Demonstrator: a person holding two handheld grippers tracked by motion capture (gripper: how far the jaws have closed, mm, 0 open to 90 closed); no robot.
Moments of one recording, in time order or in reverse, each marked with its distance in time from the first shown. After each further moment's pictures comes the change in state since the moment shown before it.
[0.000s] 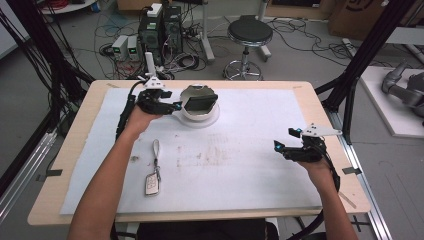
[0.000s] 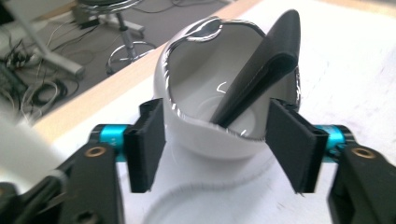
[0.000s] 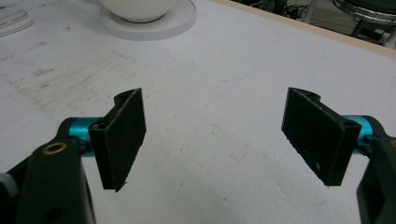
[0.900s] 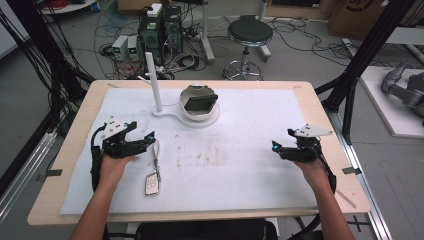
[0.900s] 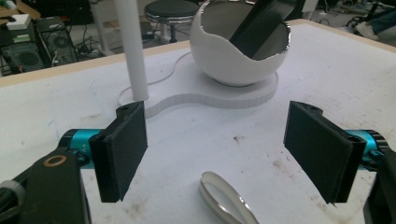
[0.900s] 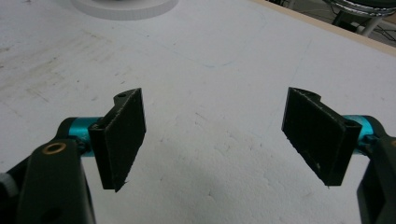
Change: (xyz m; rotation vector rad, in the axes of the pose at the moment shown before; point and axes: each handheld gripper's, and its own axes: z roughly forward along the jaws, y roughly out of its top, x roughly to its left) left arm -0.048 -0.095 -0.094 -0.162 0.193 -0.157; right arm 0.003 -0.004 0.014 0.054 -0.080 -0.040
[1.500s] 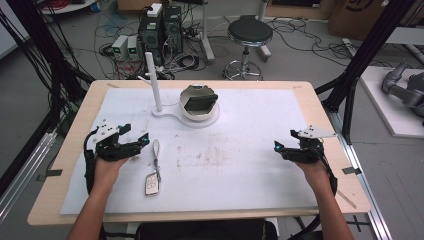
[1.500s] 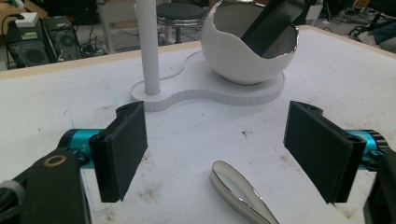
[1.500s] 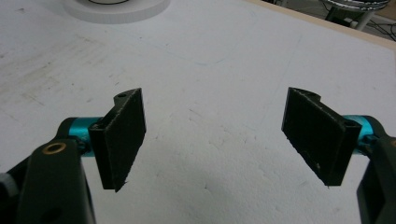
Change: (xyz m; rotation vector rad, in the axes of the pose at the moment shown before) left arm 0.011 -0.009 -0.008 -0.009 0.008 -0.025; right arm -0.003 -0.006 -0.004 -0.011 -0.016 0.047
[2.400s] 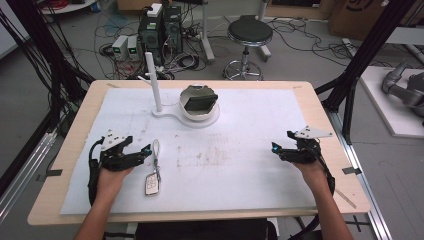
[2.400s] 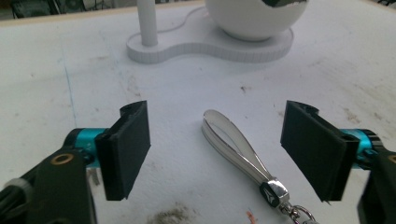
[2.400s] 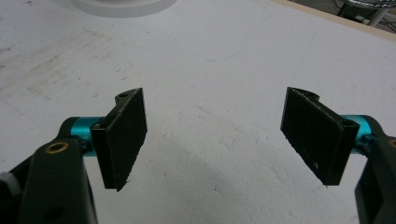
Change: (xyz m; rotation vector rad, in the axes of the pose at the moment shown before) left arm -0.022 -0.021 -0.002 0.134 0.052 -0.029; right arm 0.004 -0.001 0.006 0.010 0.027 -0.015
